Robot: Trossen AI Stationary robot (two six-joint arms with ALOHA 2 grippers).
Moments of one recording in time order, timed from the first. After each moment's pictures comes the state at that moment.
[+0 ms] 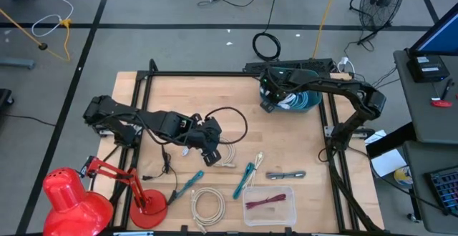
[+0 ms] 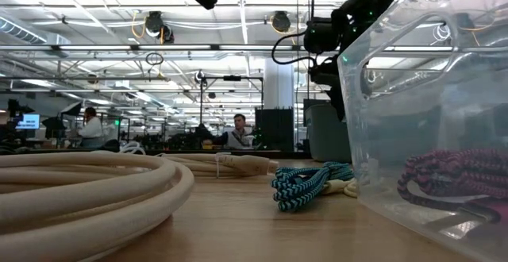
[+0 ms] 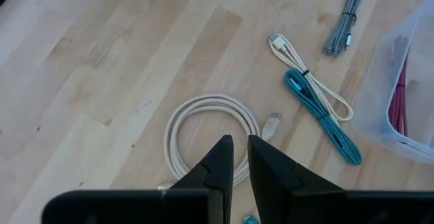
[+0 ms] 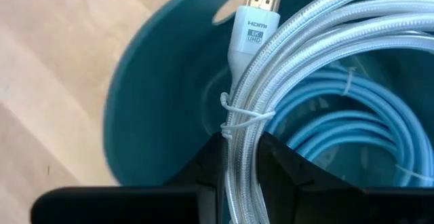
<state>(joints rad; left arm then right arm) -0.25 1.64 1.60 -1.03 -0.30 -0.67 -0.53 1.61 1.14 -0.78 0.08 0.16</state>
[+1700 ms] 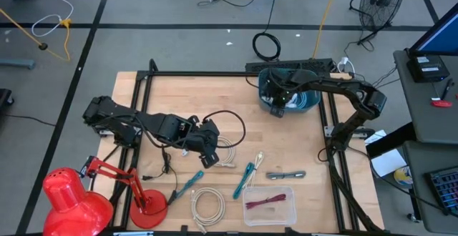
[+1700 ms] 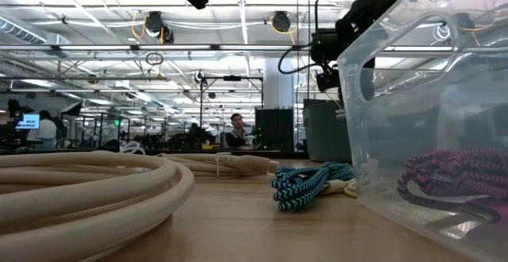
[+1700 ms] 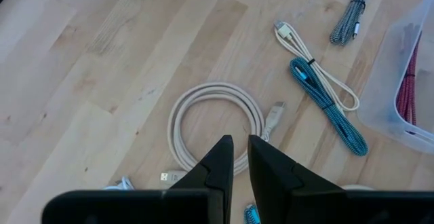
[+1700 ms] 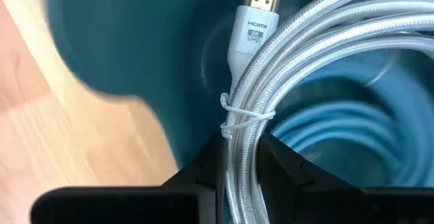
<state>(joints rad) -0.28 1.64 1.60 -1.07 -0.32 -0.71 -0.58 1.61 1.08 -0.82 -0.01 -0.21</state>
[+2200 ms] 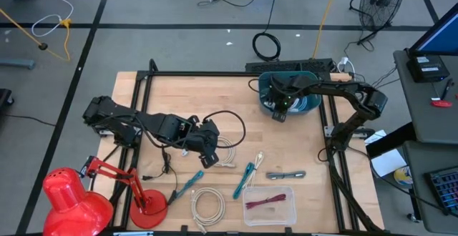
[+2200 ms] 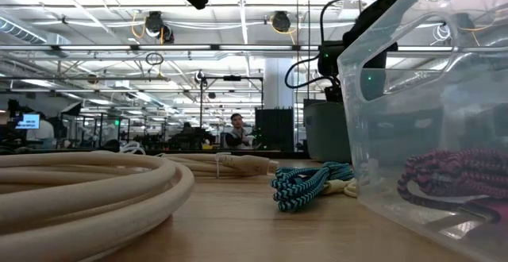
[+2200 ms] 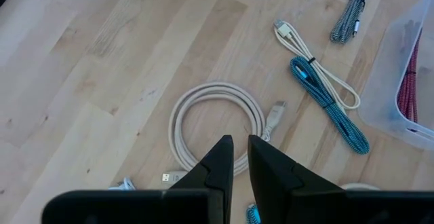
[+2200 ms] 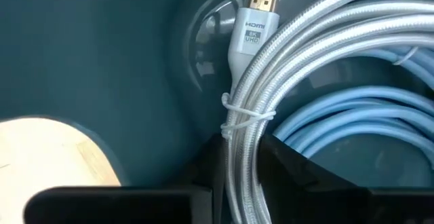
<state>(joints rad) -0.28 1.64 1.60 -1.07 -0.32 -0.69 -0.58 1.60 0.96 -0.75 -0.03 -0.20</state>
